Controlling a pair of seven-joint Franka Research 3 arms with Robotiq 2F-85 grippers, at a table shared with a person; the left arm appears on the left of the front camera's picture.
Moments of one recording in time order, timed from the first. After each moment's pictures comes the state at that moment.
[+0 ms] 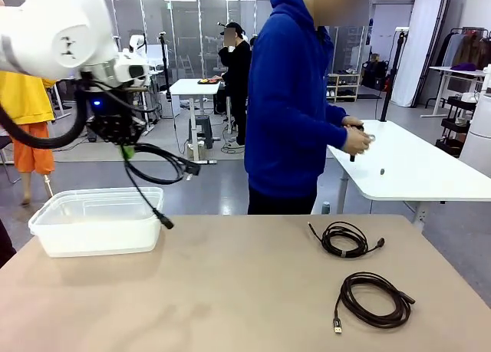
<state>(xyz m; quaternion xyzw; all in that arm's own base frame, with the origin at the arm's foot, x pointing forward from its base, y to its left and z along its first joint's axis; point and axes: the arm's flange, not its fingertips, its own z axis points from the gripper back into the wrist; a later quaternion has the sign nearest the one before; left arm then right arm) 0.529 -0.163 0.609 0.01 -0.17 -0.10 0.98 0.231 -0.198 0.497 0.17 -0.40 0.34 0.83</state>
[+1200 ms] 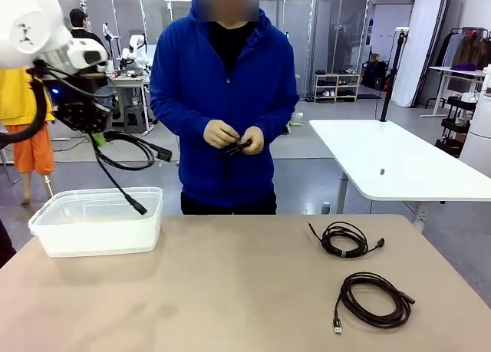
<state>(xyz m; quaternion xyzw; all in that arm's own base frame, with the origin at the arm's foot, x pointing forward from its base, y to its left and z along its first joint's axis) 0.543 -0.087 0.635 -0.01 -0.20 -0.09 0.98 0.231 -0.198 0.497 0.17 -0.40 0.34 0.83</state>
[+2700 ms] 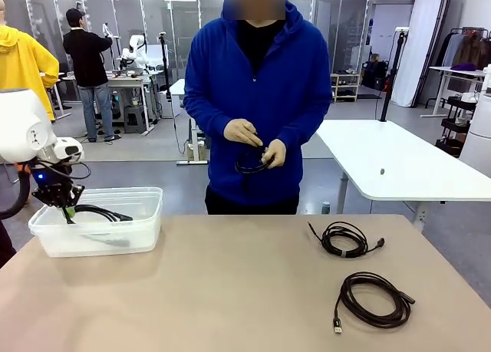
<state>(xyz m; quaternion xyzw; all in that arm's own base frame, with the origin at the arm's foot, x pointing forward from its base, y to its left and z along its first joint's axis) 0.641 0.052 0.401 -0.01 -0.08 0.00 1.00 0.231 -0.198 0.497 0.17 -0.40 0.34 0.83</state>
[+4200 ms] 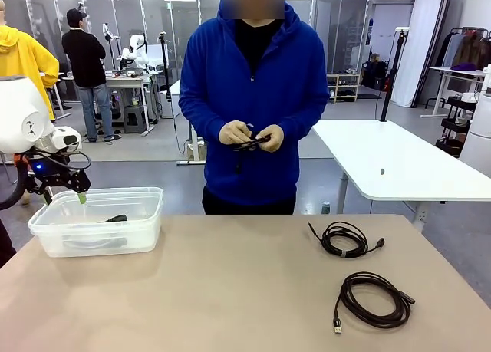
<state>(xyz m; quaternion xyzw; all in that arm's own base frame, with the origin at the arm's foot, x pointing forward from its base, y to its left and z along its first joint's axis) 0.634 0.046 0.438 0.00 -0.11 0.01 0.99 0.231 -0.198 0.497 0.17 -0.40 0.34 0.83</state>
